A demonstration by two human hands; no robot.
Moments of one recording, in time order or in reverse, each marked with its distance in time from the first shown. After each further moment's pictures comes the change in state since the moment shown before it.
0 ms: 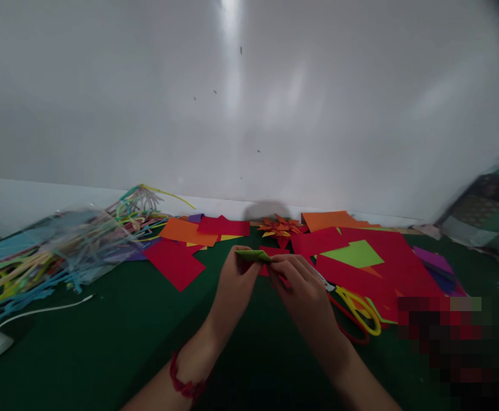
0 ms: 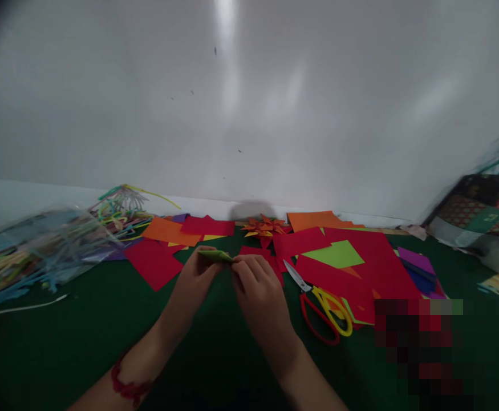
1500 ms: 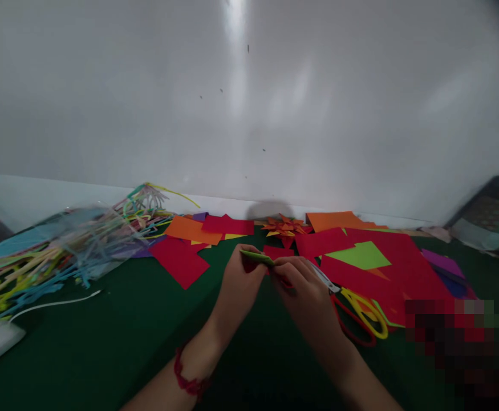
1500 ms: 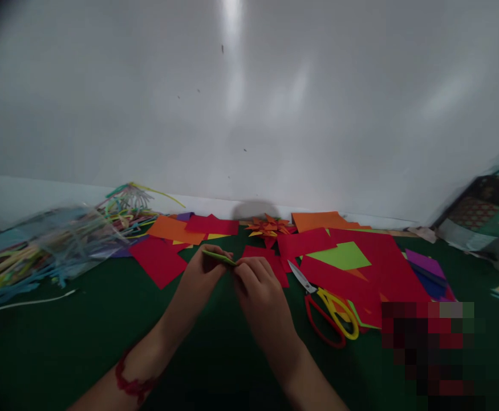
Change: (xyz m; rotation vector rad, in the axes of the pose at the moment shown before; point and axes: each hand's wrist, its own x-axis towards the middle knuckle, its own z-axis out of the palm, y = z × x) left_hand 0.000 0.001 -0.002 0.078 -0.002 0.007; right_hand -0.002 -0.003 0.005 0.039 -0.019 0.024
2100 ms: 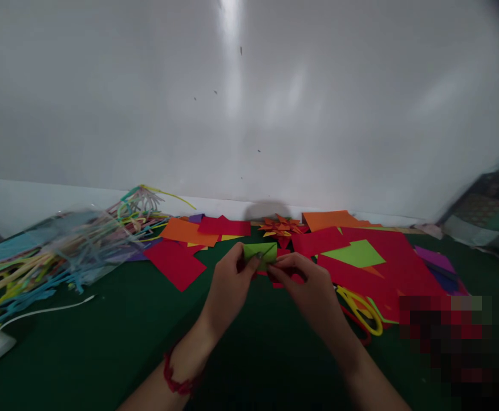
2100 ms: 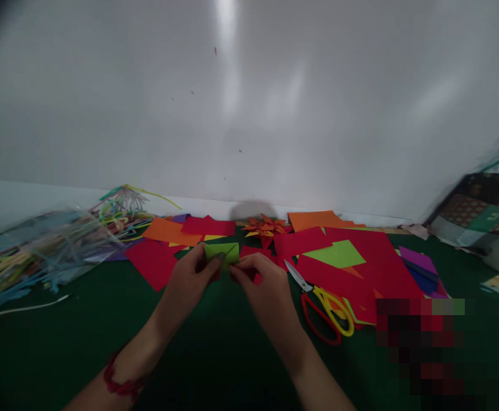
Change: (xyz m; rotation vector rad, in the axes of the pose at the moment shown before) left_hand 0.002 0.009 -0.012 0.252 -0.052 0.104; right_hand 0.006 0.007 -0.007 0.326 0.007 0.376
